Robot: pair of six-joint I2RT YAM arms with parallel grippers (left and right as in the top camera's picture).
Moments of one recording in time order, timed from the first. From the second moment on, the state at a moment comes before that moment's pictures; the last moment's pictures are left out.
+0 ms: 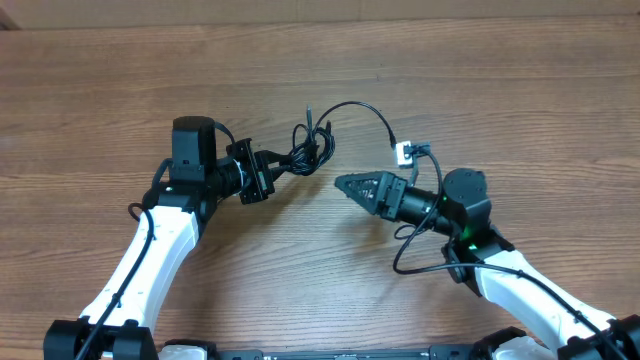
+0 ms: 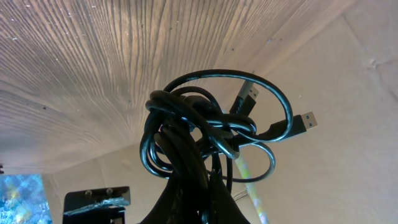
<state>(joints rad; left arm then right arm) -0.11 1.42 0.84 -0.22 0.73 -2.07 0.39 1.32 0.46 0.66 -0.76 1.10</state>
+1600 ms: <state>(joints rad) -0.31 1.42 0.85 -0.13 0.64 -2.07 0.41 1.34 0.46 0.48 -0.51 1.40</state>
